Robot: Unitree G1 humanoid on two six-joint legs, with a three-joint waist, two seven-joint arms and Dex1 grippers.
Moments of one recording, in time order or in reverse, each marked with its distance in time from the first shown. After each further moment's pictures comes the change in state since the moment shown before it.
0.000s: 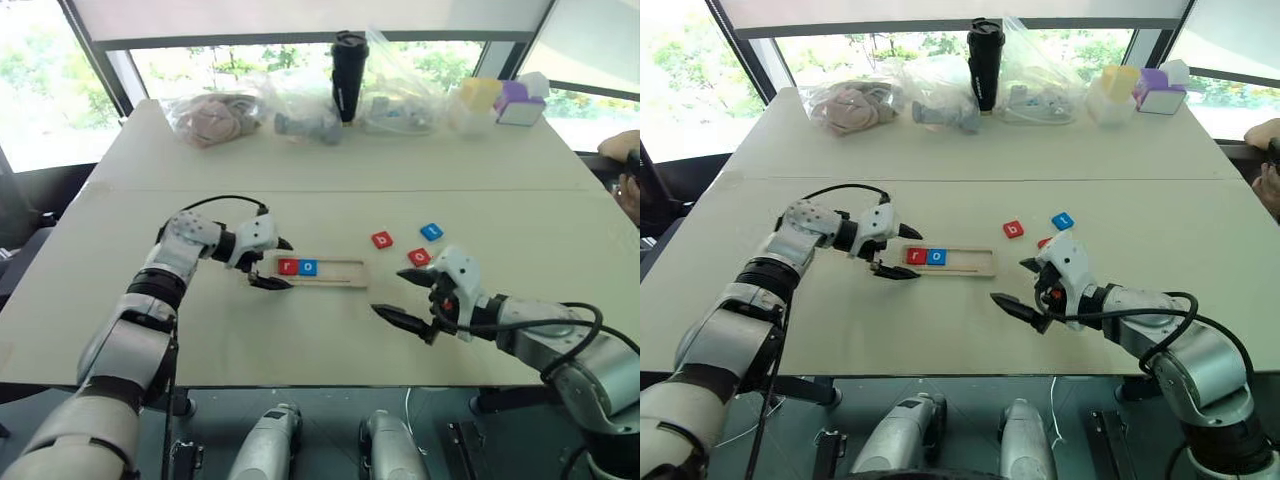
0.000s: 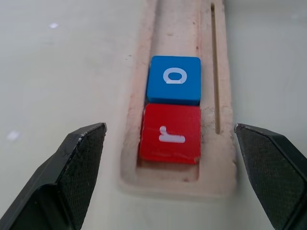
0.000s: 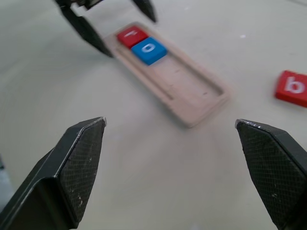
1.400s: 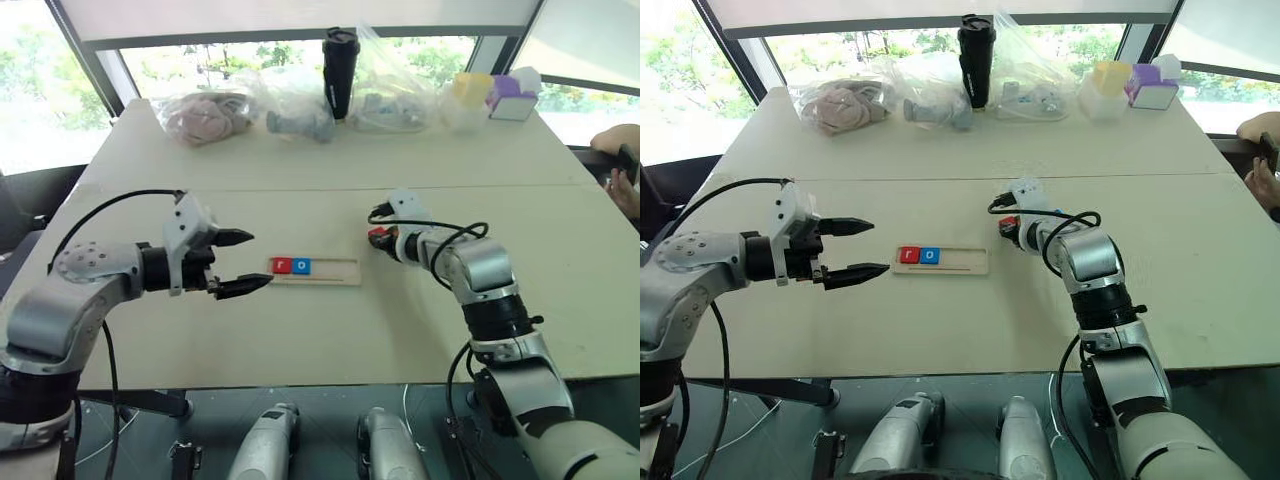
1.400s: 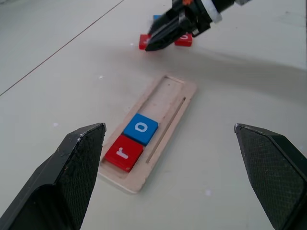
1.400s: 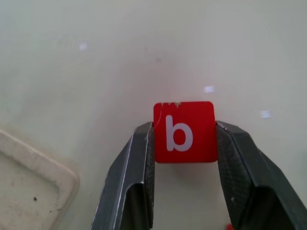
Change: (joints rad) left arm 0.512 0.214 0.305 -1.153 -0.470 0.801 0.426; right arm -0.510 0.316 0.090 0.508 -0.381 0.289 -0.295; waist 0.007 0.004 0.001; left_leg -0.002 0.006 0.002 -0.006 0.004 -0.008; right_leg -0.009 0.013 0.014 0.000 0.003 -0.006
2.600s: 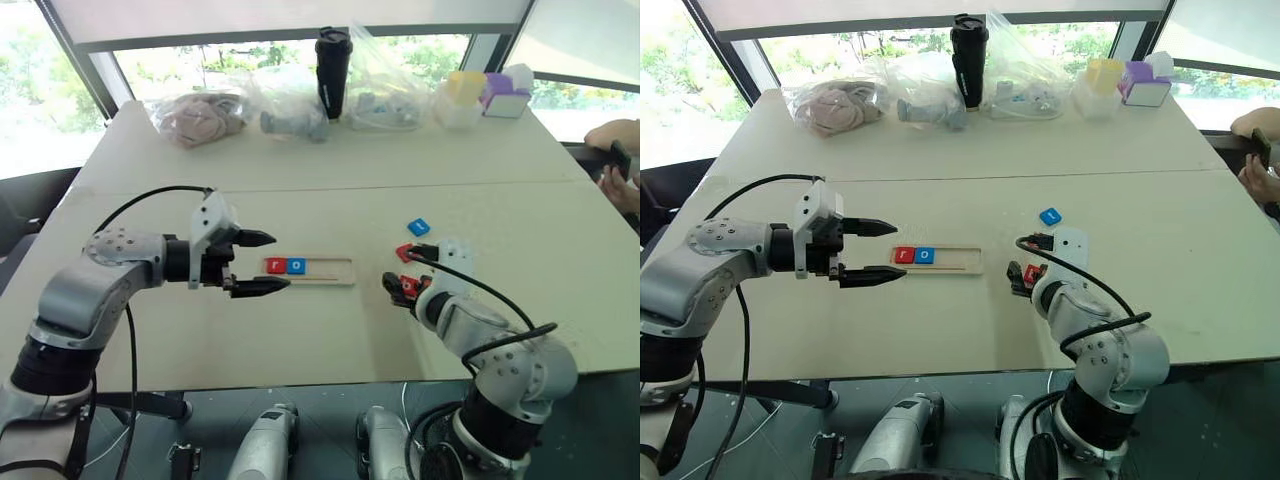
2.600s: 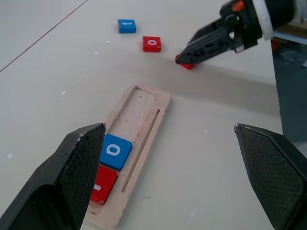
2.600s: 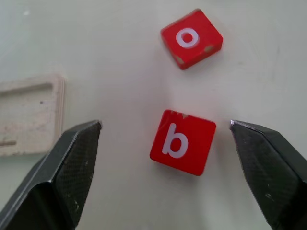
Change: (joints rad) left arm -0.106 -0.001 -0.110 0.118 0.003 -0.038 -0.083; right arm 0.329 0.220 -0.359 -0.659 0.275 0.413 -0.360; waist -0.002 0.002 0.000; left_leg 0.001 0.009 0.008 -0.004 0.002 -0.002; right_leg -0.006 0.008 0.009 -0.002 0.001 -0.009
